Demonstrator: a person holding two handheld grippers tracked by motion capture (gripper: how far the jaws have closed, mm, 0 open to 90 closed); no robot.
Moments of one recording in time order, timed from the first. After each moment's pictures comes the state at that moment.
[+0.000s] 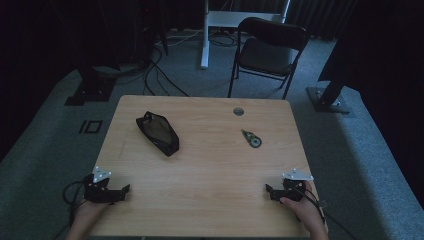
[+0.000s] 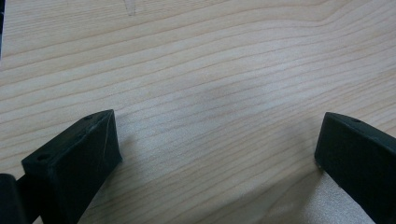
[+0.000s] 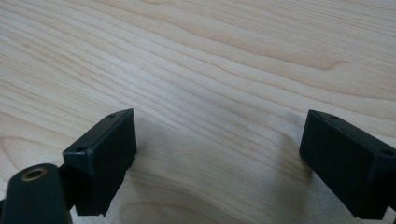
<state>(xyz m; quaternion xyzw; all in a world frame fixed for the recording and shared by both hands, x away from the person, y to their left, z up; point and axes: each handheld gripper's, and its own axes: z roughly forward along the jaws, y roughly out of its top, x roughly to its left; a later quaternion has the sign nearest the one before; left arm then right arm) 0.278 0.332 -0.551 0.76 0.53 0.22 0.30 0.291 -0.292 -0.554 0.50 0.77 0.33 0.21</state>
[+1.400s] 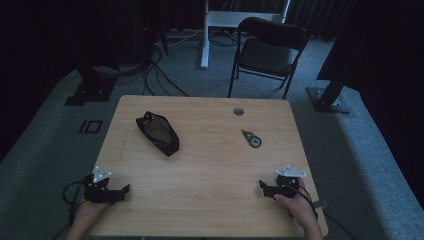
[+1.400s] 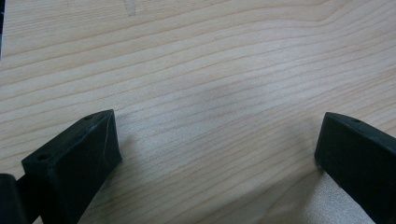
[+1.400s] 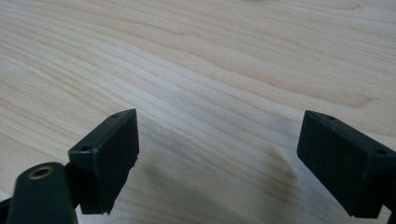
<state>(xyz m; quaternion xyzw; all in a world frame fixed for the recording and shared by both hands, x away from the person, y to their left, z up) 0.278 0.332 -0.551 0.76 0.53 0.22 0.30 0.299 -0.269 -0.546 0.49 0.77 0.35 0.21</state>
